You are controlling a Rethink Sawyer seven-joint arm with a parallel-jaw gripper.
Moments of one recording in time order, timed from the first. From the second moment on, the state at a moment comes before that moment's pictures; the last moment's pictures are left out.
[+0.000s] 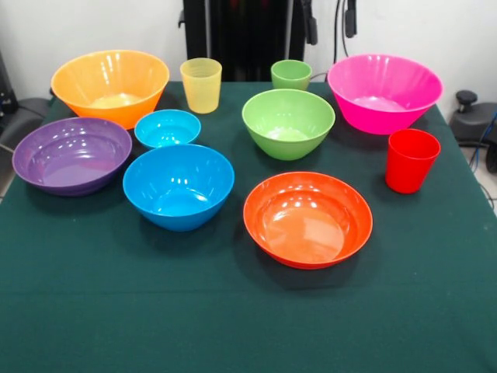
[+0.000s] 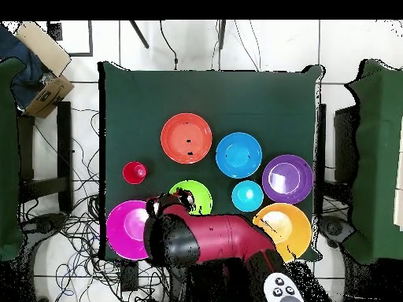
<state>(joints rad) -0.54 -1.09 0.49 2.29 -0.18 0.23 1.61</state>
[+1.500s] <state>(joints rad) -0.41 -0.99 0.49 1.74 -0.15 1.08 1.61</state>
